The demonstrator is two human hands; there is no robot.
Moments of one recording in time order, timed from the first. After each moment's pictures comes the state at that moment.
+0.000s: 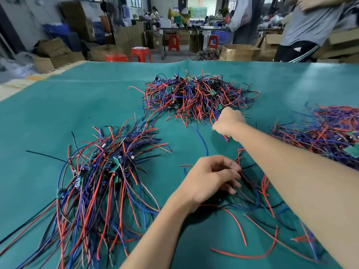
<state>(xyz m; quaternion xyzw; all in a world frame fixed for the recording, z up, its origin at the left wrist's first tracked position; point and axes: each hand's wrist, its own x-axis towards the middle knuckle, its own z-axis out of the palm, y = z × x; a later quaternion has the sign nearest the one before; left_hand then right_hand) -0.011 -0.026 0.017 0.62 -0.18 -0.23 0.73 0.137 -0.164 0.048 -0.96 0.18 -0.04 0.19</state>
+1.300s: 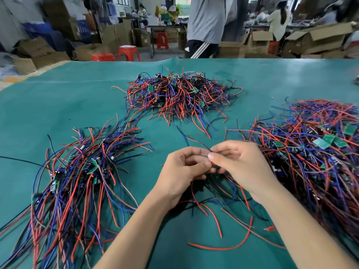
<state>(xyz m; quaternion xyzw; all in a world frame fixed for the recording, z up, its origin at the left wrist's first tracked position) -0.007 -0.023 0.009 0.61 -0.15 -0.16 0.76 -0.035 -0.183 0.030 -0.79 0.05 -0.10 0.60</state>
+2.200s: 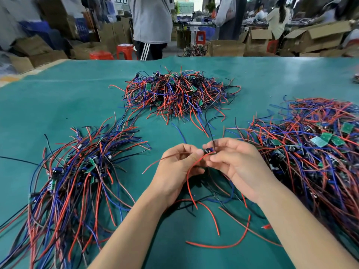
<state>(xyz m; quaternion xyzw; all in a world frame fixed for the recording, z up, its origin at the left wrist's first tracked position) -0.007 -0.023 0.017 0.54 -0.10 -0.16 0.82 -0.037 -0.180 0.036 -0.59 0.05 -0.01 0.81</state>
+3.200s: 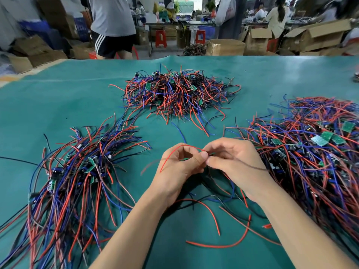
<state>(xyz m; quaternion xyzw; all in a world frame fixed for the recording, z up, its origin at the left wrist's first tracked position) -0.008 -0.024 0.012 0.55 -0.10 -0.15 0.82 -0.037 -0.181 0.031 -0.76 -0.05 -0.09 0.64</state>
